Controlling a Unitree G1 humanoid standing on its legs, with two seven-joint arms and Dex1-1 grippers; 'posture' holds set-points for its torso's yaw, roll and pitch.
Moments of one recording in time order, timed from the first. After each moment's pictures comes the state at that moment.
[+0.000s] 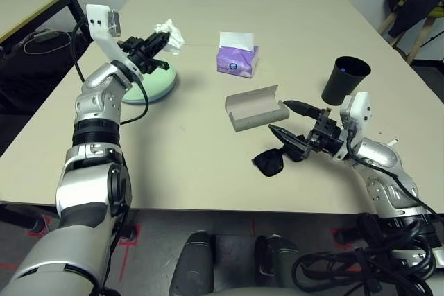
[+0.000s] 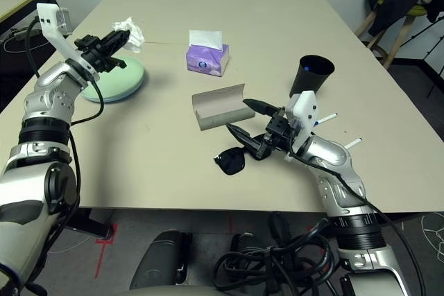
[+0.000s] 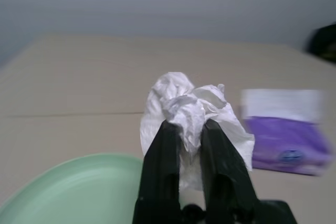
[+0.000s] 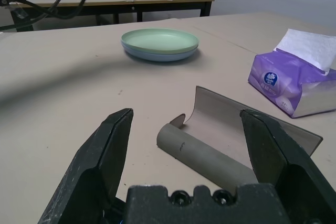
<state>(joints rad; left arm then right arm) -1.05 0.52 0.25 1.04 -0.20 0.03 -0.45 -0.26 -0.40 -0.01 -0.03 0.39 0.07 0.88</state>
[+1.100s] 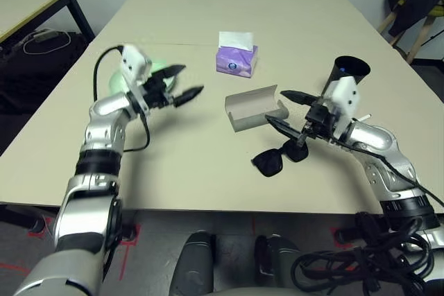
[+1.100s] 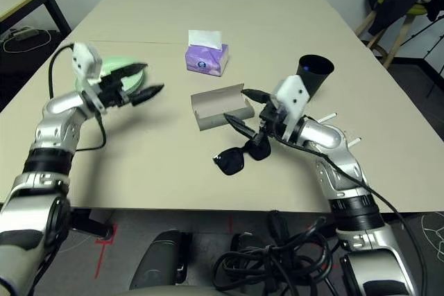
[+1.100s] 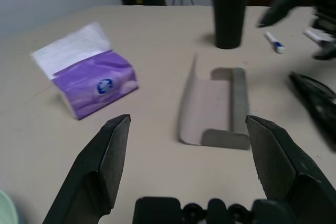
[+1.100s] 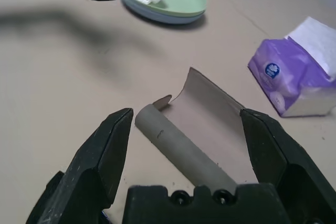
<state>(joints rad) -0.61 0.56 0.08 0.43 -0.30 0.02 -1.20 -0.49 -0.55 0.14 -0.01 0.21 0.21 0.89</state>
